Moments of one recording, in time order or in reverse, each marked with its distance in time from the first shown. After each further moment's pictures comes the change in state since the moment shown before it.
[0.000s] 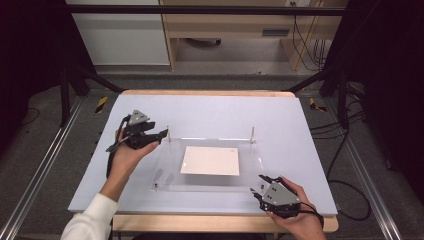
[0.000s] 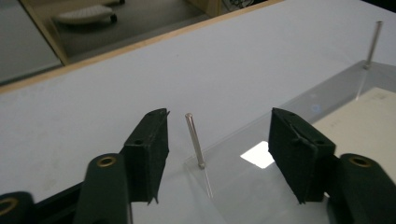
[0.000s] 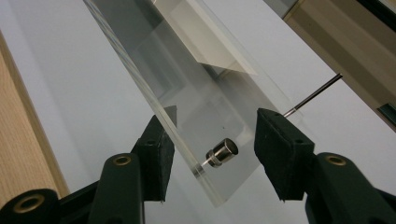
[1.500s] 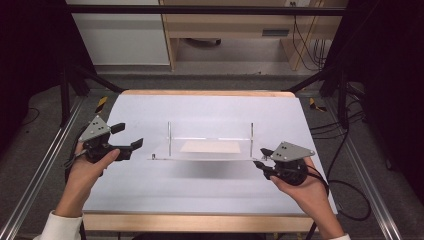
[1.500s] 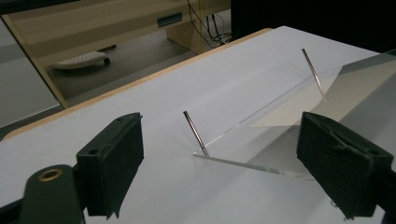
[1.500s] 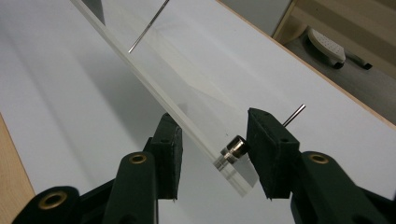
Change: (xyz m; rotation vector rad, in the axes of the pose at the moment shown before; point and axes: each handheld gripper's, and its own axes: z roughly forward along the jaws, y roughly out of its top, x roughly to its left) left arm 0.022 -0.006 -0.077 -0.132 -0.059 0.047; right arm -0.073 0.064 -0.008 0.004 0.079 0.210
